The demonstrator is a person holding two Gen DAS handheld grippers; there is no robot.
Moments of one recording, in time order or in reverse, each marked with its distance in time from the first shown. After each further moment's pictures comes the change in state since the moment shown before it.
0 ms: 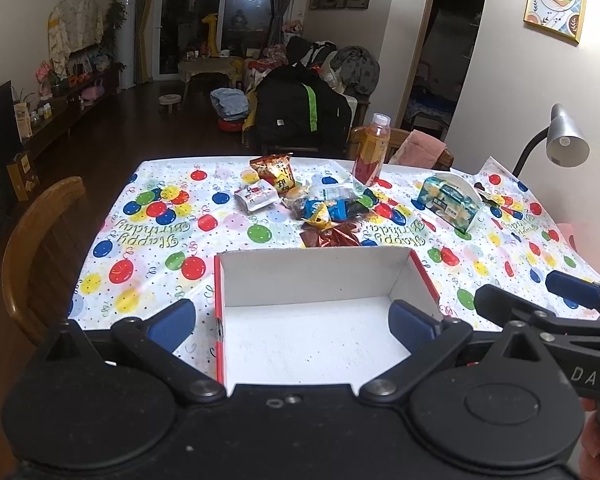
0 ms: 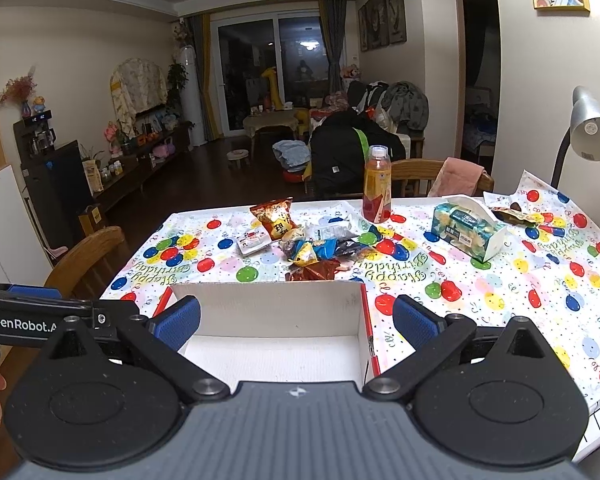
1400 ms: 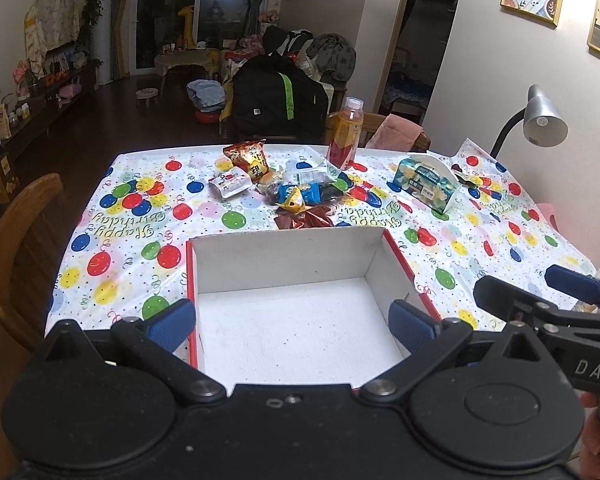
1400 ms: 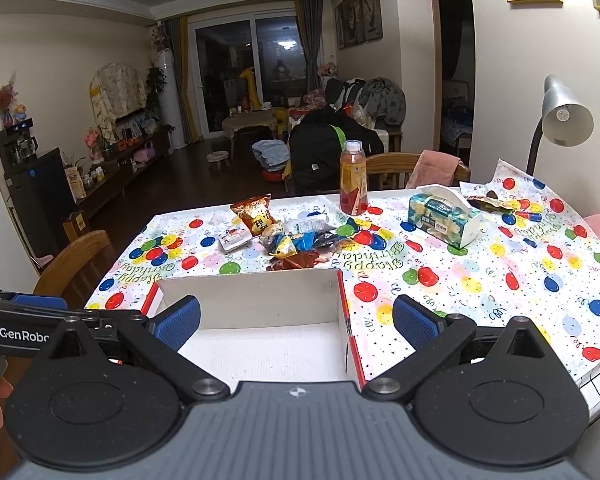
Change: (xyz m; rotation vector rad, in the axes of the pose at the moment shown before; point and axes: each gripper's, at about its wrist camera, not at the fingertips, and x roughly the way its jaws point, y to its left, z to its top) left arm 0.000 -0.016 -0.007 0.041 0.029 -0.052; right arm -0.022 -0.009 -0.010 0.038 0.001 -0.055
